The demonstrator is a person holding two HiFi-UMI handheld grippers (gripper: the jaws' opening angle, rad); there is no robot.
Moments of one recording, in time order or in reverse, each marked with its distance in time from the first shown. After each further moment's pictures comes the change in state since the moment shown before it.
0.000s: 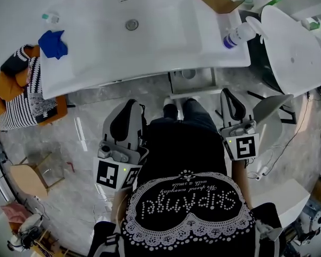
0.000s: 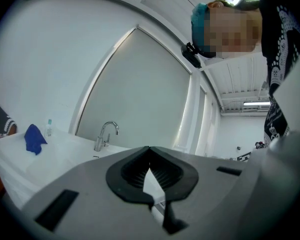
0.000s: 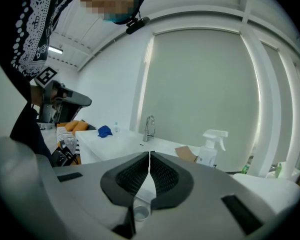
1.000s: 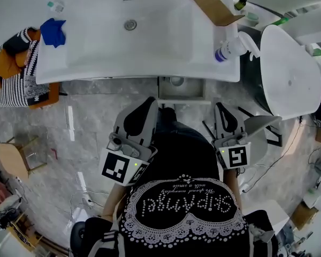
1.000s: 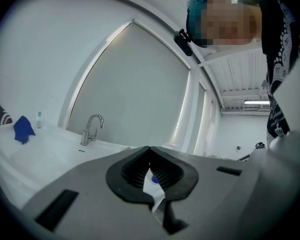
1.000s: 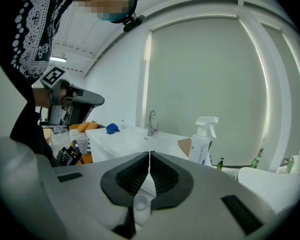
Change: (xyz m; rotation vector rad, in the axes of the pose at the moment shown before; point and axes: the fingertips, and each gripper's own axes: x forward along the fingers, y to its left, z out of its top) left arm 0.060 -0.083 -0.032 0.004 0.037 -0.016; right arm -0.020 -0.052 -0.033 0.044 0.051 0.137
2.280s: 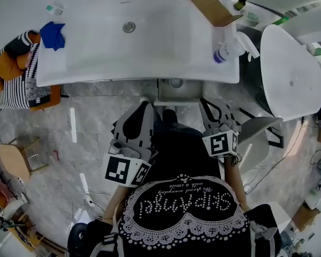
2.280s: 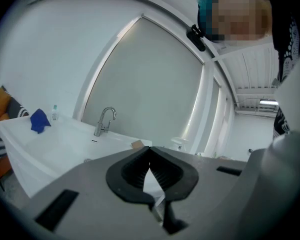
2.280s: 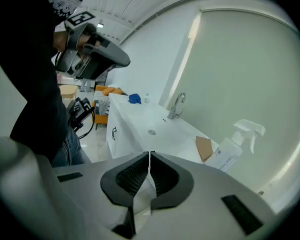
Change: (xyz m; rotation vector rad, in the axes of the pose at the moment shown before) left arm -0.008 0.010 -0.019 -0.065 0.052 0.149; right arm 0.042 0.025 -0.054 -0.451 0.268 0.185
